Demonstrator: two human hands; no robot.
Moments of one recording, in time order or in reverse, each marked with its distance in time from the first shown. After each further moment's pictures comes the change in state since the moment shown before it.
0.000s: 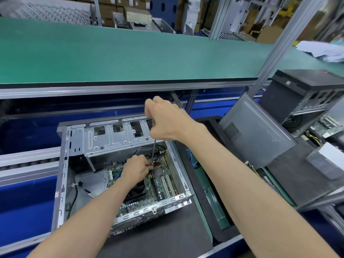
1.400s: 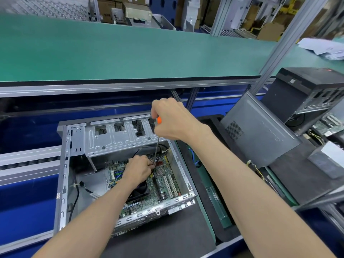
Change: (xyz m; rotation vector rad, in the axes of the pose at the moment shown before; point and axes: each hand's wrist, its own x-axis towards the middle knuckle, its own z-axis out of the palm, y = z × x) left_hand 0.002 -0.008 0.006 -0.007 0.029 0.041; right_hand 0.005 0.000 0.000 0.056 -0.016 0.041
